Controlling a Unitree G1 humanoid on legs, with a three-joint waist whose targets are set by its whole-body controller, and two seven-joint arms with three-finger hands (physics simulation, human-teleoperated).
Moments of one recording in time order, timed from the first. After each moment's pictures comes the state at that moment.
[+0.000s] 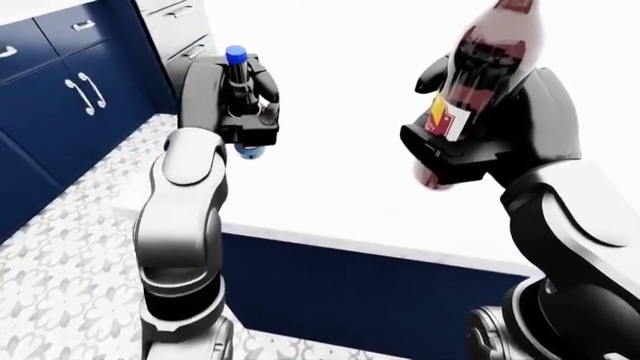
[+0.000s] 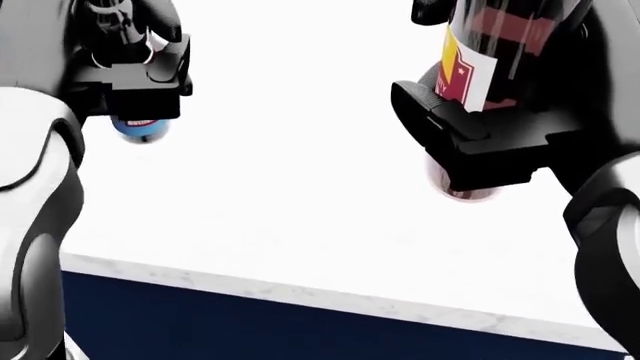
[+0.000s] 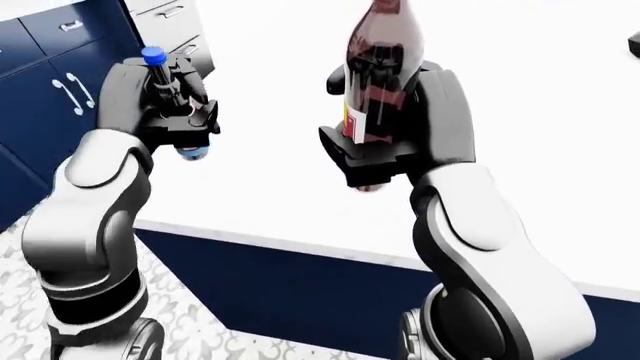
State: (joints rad) left arm -0.80 0.17 0.05 -0.41 0.13 1.02 -0.01; right arm -0.77 -0.22 -0.20 -0.90 0.38 1.42 -0.24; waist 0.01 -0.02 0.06
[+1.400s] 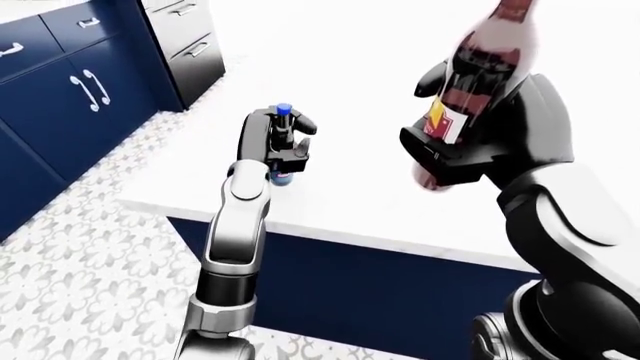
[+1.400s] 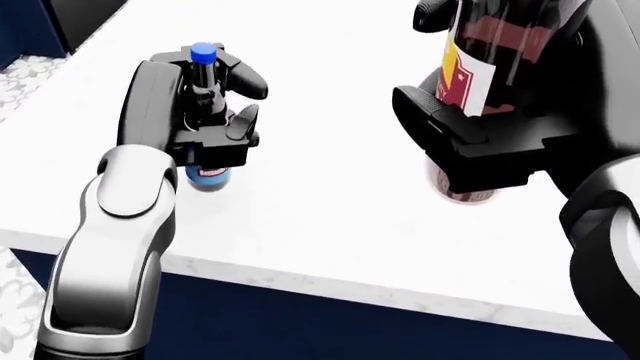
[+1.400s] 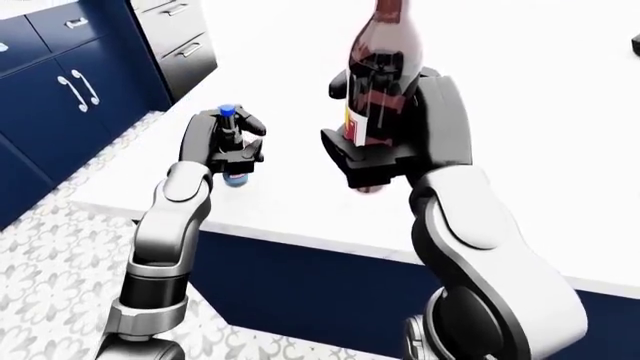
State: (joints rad) left arm -0.71 0.04 0.00 0.03 0.18 0.61 0.04; right arm -0.74 -0.23 -0.20 -0.87 0.42 1.37 -0.27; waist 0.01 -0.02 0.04
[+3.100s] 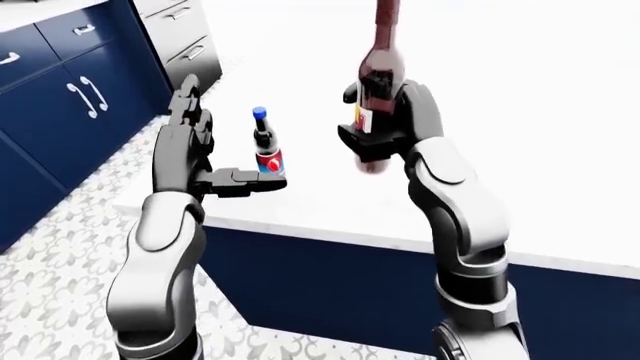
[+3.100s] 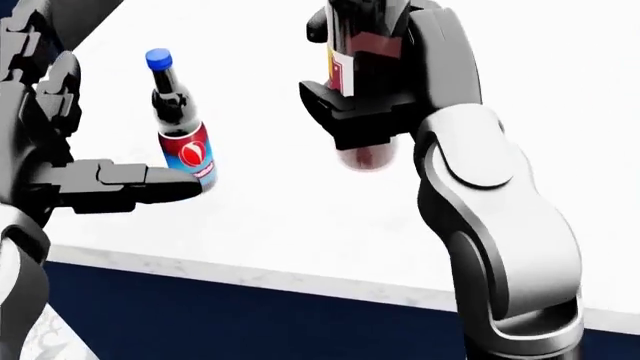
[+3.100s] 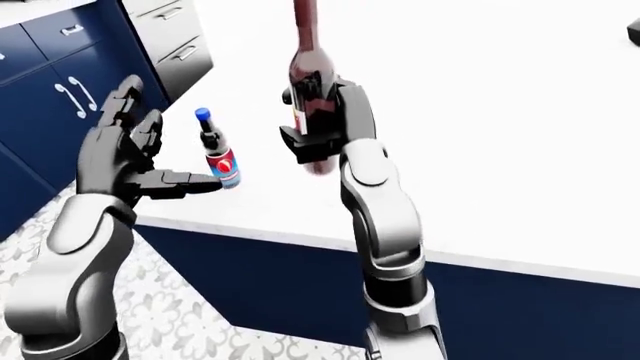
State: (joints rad) left arm -0.47 0.18 0.16 -0.54 -0.09 0.83 0.05; right arm -0.77 -0.03 0.00 -0.24 0.04 0.87 -0.11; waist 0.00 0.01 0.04
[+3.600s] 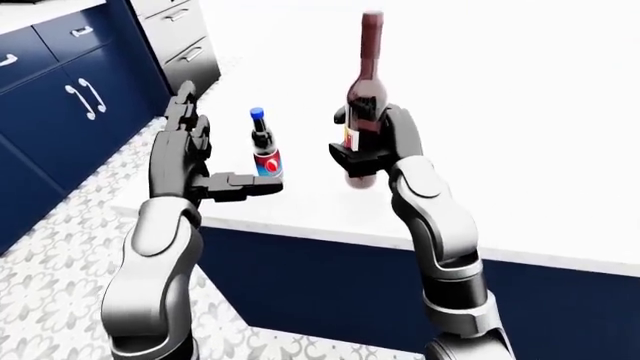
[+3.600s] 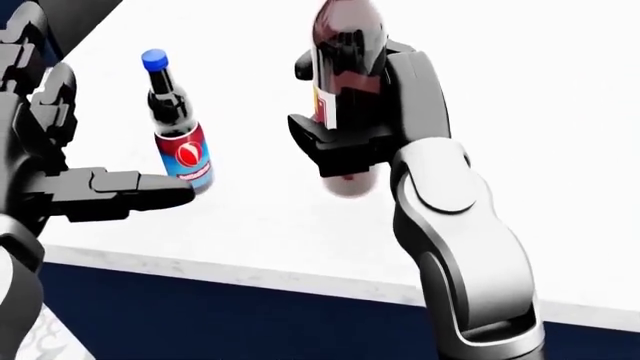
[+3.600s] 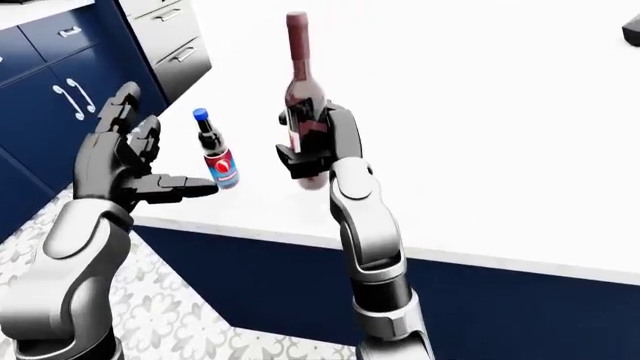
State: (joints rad) left arm -0.44 0.19 0.18 -0.55 -0.12 0.83 0.06; right arm -0.70 0.03 0.02 -0.12 0.01 0.73 -0.12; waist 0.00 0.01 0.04
